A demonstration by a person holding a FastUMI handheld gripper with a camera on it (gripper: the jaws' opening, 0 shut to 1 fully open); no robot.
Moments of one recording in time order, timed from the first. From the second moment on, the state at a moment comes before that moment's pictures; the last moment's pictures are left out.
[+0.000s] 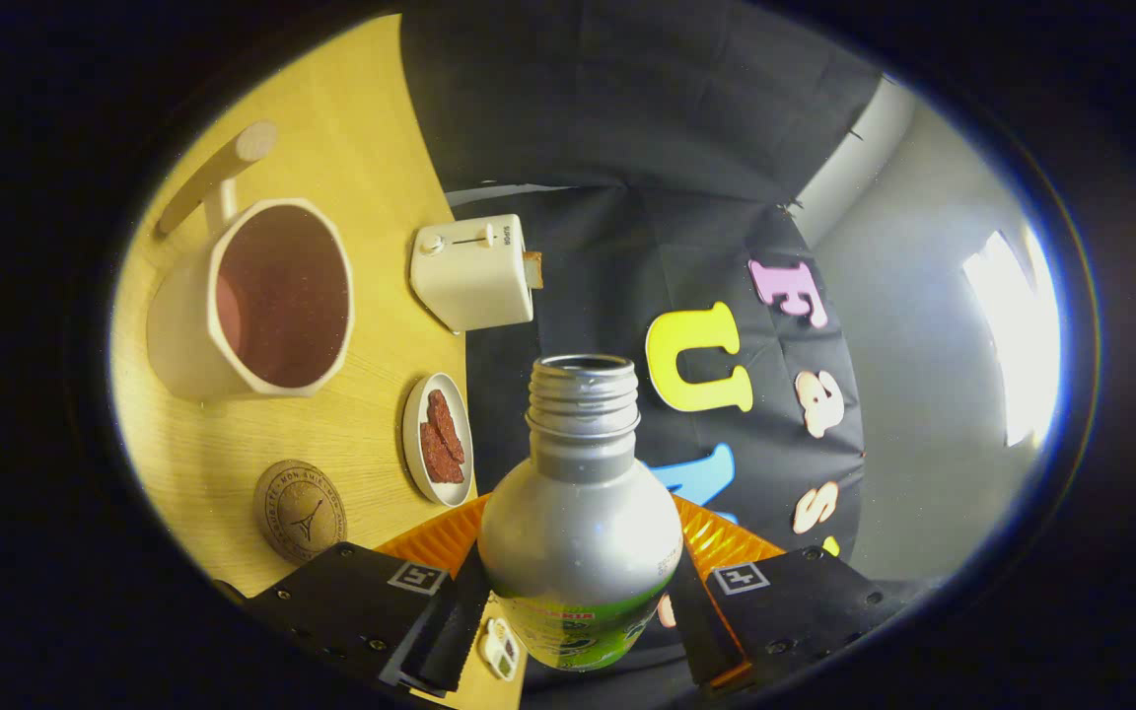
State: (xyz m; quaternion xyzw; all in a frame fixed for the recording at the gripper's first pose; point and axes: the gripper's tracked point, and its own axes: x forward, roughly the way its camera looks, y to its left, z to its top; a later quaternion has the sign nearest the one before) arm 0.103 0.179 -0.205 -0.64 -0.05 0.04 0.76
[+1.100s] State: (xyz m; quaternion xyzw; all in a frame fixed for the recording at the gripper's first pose) arm 0.112 0.163 -0.248 -0.05 0.13 0.15 0.98
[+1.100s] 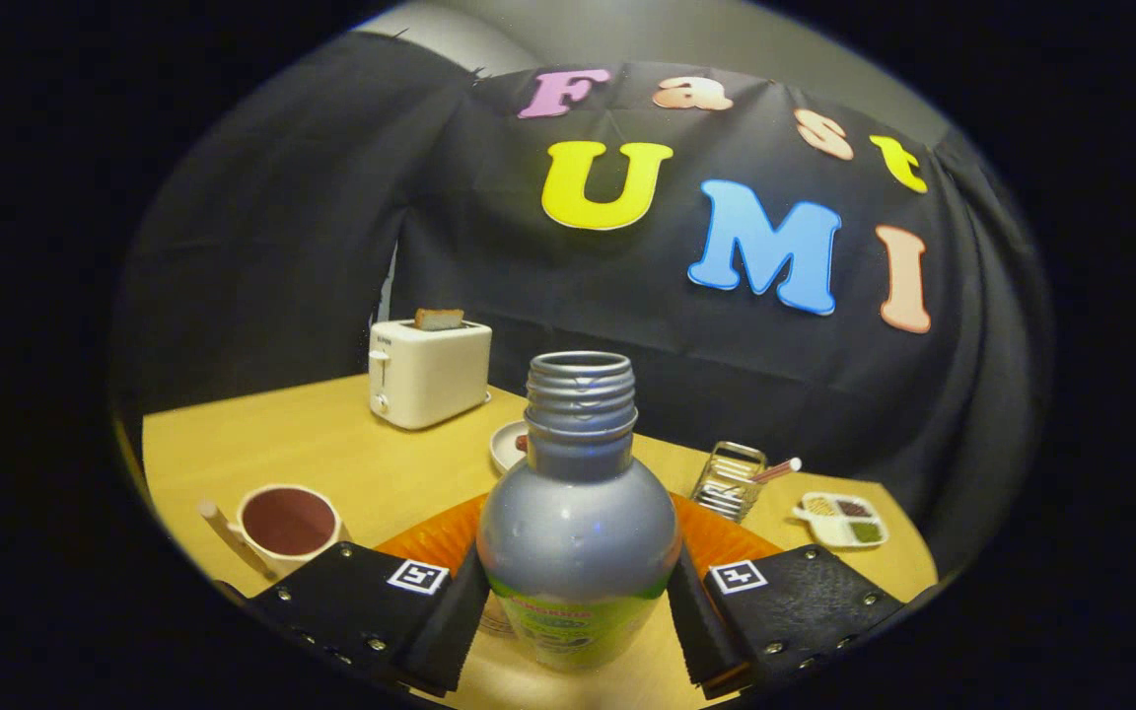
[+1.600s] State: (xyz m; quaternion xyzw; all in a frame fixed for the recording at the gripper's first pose) arm 0.138 0.169 -0.249 0.01 0.12 0.15 0.98
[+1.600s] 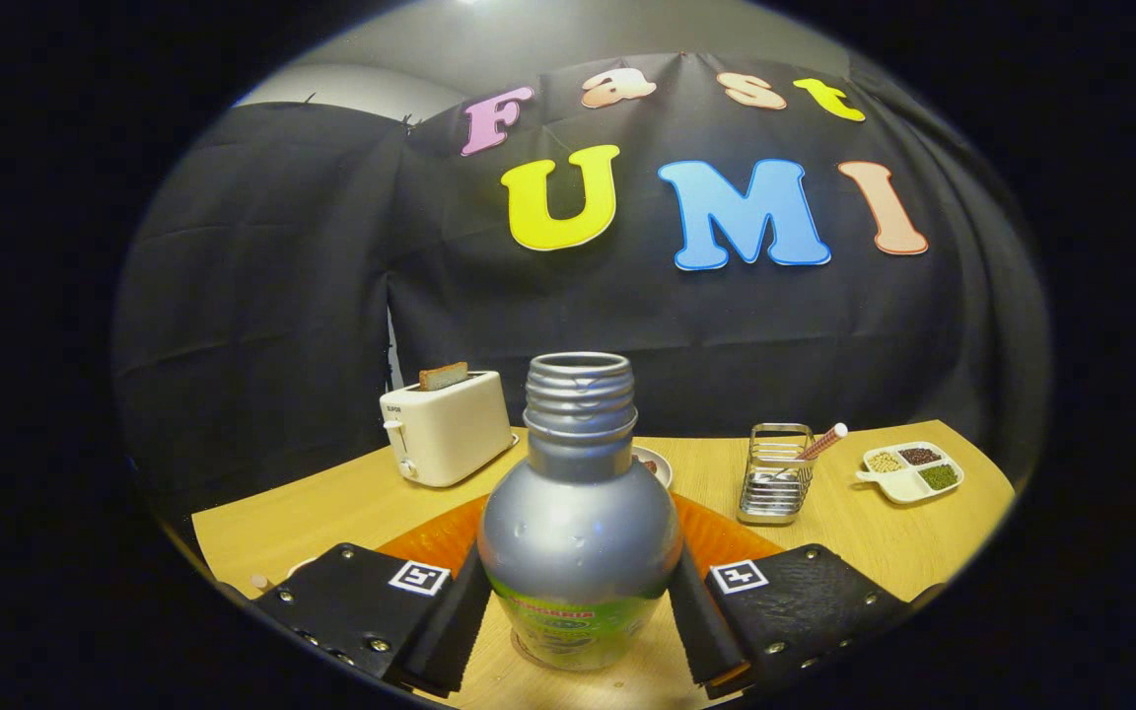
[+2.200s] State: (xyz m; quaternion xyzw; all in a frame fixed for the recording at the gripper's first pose) arm 0.153 0.186 -0.288 -0.03 0.11 0.15 0.98
